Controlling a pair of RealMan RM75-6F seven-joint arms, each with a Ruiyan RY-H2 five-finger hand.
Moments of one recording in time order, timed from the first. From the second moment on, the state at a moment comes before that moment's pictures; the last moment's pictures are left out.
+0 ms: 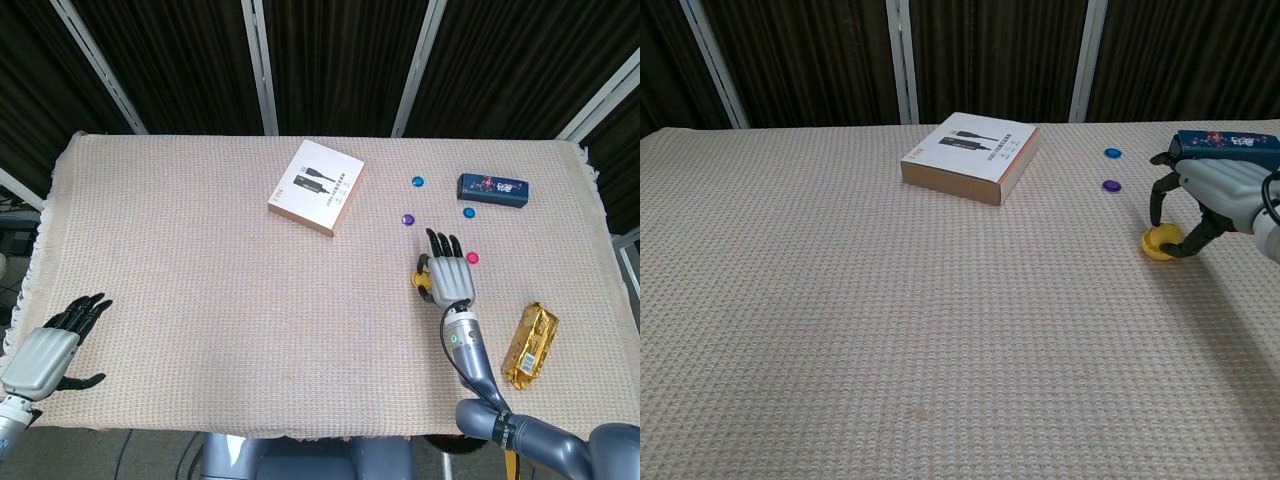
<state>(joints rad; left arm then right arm) -0.20 -1.00 0.08 -1.72 1.58 1.26 0.02 0.57 -1.72 0.27 -1.18 -1.08 1.07 -0.39</state>
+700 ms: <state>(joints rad) -0.20 -1.00 0.08 -1.72 1.58 1.27 0.02 0.59 -1.74 0.26 -1.17 -1.07 1.07 -0.40</state>
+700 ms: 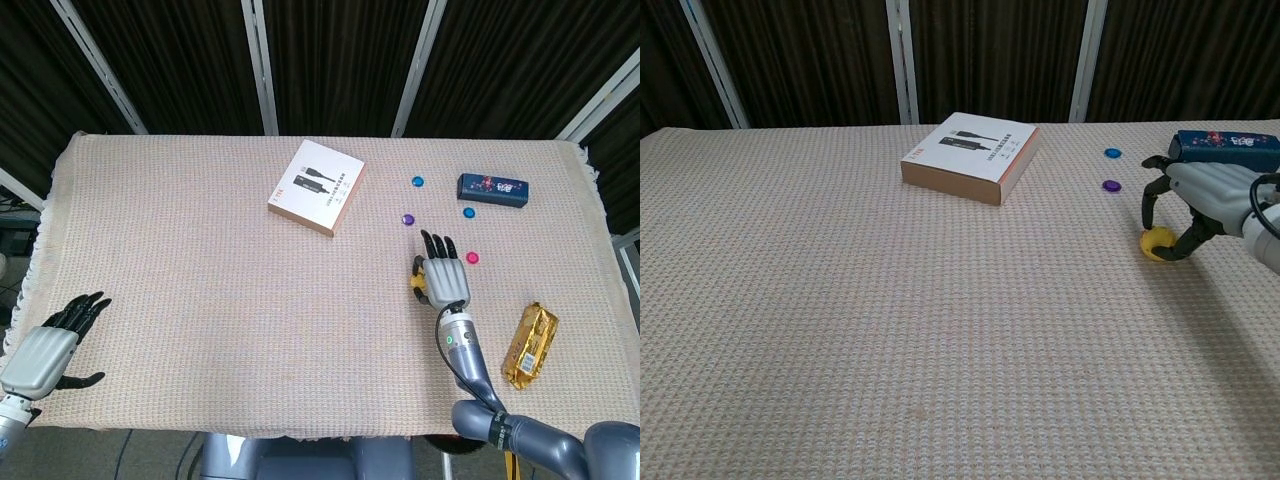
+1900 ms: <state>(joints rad) -0.20 -1.00 0.09 -1.71 1.59 1.28 0.03 0.51 -1.47 0.18 -1.46 -1.21 1.16 -0.38</state>
